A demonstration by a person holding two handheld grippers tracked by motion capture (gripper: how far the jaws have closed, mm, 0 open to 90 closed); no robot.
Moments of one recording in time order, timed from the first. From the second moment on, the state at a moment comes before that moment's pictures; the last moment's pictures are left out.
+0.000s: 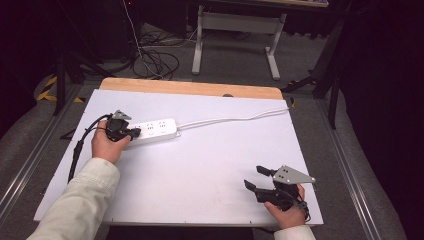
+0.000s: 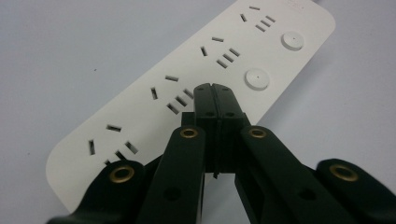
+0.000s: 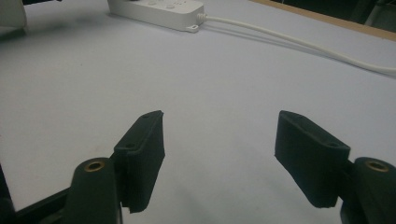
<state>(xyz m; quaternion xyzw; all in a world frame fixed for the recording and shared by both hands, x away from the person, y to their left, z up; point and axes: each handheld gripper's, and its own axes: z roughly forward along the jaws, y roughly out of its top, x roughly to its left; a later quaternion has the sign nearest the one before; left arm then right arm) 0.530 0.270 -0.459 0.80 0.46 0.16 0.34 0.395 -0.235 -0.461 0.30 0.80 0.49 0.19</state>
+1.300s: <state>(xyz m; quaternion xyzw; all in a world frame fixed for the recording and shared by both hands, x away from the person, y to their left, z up) 0.521 0.255 -0.435 0.81 0.44 0.17 0.36 0.396 -0.234 -0.462 0.30 0.80 0.49 0.19</state>
